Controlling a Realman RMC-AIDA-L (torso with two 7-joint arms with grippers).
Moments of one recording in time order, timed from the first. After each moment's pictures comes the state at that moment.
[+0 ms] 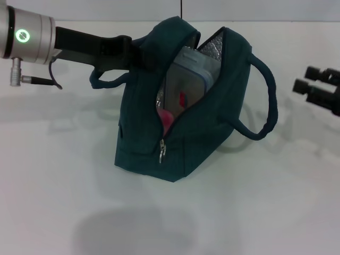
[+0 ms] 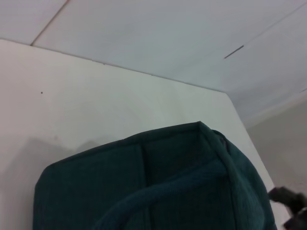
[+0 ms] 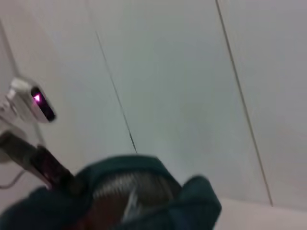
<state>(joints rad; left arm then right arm) -0.71 -2.01 0.88 0.94 2.10 1.56 -2.63 0.41 1.99 -0.79 -0.61 -1.60 -1.48 1.34</state>
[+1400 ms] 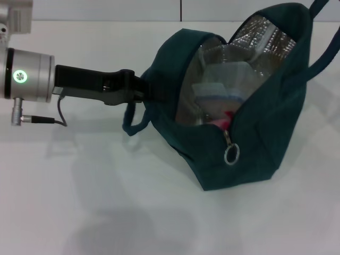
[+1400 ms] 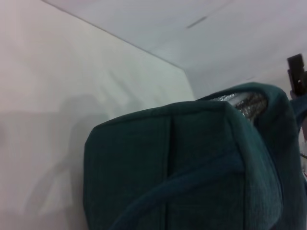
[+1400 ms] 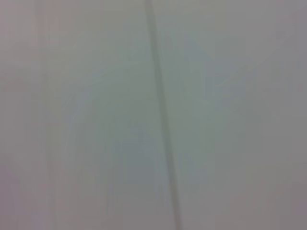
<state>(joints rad) -0.64 -2.02 0.88 0.81 1.97 1.65 -2.50 0.43 2.02 -0.92 -0.69 -1.10 -1.29 1.12</state>
